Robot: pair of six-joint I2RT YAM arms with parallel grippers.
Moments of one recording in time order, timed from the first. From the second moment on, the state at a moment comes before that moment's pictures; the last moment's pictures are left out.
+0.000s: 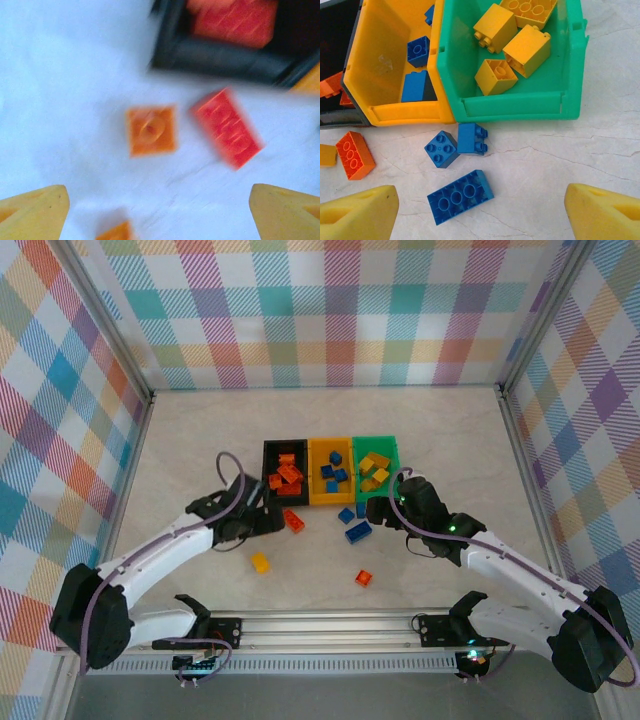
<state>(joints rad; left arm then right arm) -0.57 1.17 0.72 -0.70 -0.09 -0.75 0.66 1.01 0.65 -0.39 0.14 0.62</state>
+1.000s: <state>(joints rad) -0.70 1.31 0.76 -0.66 -0.01 -0.85 0.66 1.00 0.65 -0.40 0.18 0.63</state>
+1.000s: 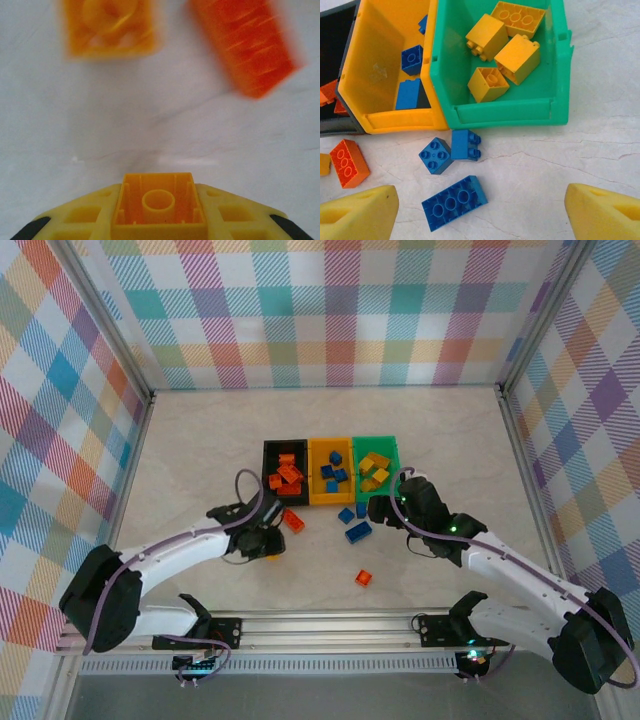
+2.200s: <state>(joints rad) -0.77 2.25 2.16 -0.87 -0.03 -0.63 0.64 0.99 0.62 -0.41 0.15 0.62</state>
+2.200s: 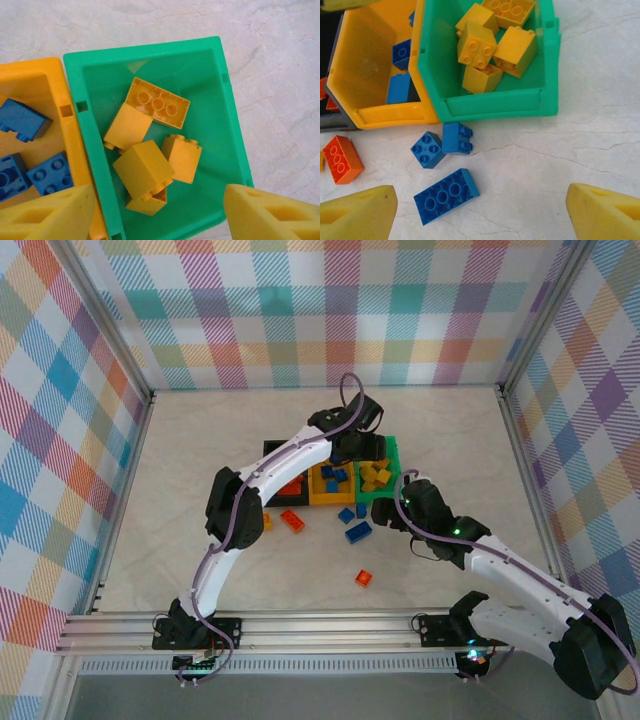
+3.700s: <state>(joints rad) -0.65 0.89 0.62 -0.63 -0.12 -0.84 0.83 1.48 1.01 -0.48 0.07 0.41</state>
